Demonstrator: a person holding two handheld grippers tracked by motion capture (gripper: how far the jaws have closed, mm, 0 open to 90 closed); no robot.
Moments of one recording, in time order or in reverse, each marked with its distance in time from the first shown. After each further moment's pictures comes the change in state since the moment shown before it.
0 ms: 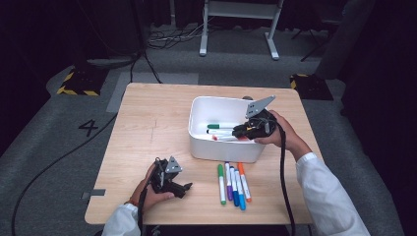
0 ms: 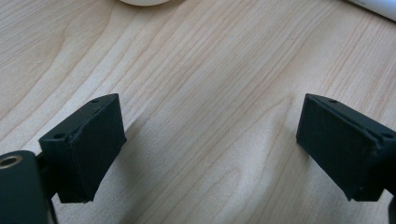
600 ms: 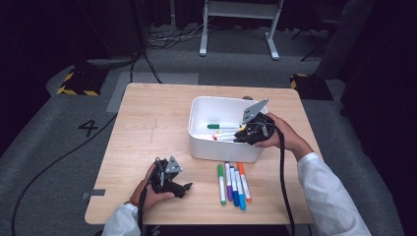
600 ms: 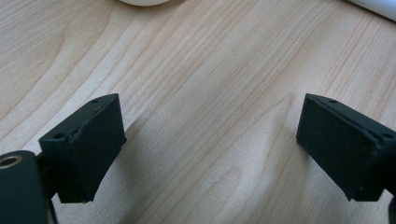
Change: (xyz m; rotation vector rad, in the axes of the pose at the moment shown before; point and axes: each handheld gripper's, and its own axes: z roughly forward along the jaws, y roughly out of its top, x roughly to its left) left arm 0.000 0.000 0.000 0.000 0.000 0.000; right arm 0.005 -0.001 0.006 0.112 0.037 -0.036
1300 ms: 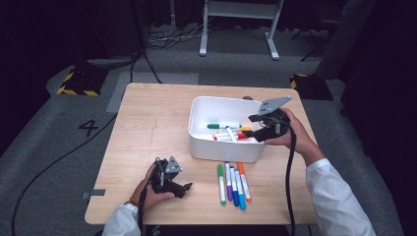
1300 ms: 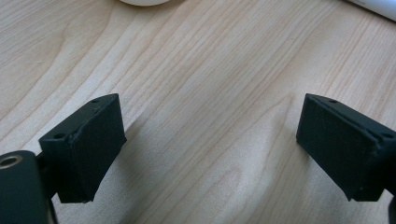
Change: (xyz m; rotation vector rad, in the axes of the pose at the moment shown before) left arm 0.000 0.000 0.000 0.000 0.000 0.000; right arm 0.006 -0.014 -0.043 -0.163 -0.245 0.114
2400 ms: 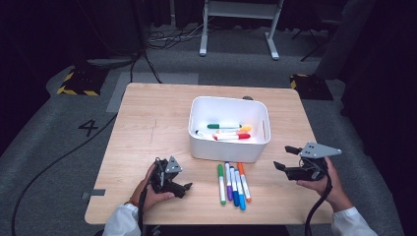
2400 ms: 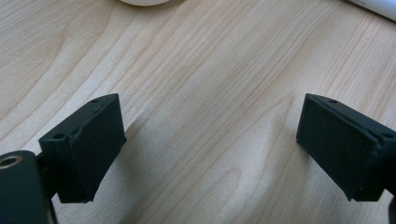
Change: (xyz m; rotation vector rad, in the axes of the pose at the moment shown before) left arm 0.000 0.000 0.000 0.001 0.000 0.001; right arm 0.057 -0.139 -0.051 -0.132 -0.171 0.202
